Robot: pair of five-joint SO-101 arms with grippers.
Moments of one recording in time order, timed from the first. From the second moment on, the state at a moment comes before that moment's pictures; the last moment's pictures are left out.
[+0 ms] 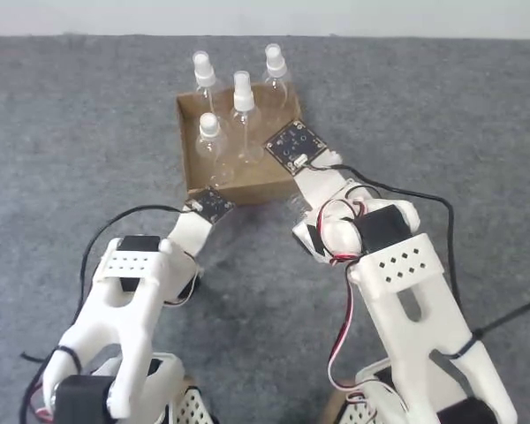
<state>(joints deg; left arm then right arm) -4.0 -23.3 64.7 57.0 -28.2 -26.4 -31.8 30.8 70.9 18.0</state>
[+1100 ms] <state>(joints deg) -4.2 -74.2 84.6 60.6 -17.6 -32.4 -60.1 42.5 68.4 8.9</state>
